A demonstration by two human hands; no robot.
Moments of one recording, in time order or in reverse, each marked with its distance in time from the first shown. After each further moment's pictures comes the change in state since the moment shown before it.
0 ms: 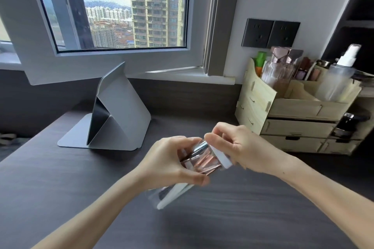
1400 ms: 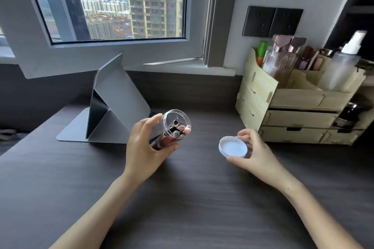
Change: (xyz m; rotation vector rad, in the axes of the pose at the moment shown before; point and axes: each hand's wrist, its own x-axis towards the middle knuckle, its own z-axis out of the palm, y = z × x) left_hand 0.001 -0.086 0.023 0.127 0.698 0.065; right_hand -0.015 0.094 0.046 0.238 0.307 0.253
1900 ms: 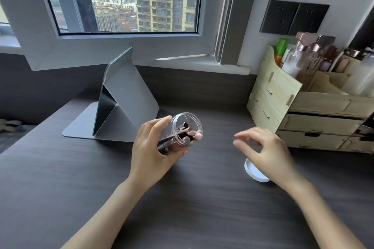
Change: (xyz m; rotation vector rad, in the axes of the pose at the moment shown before) left_hand -0.001 -0.013 -0.004 0.037 0.038 0.089; right_hand 0.021 -0.024 0.012 -0.221 0.209 -0.304
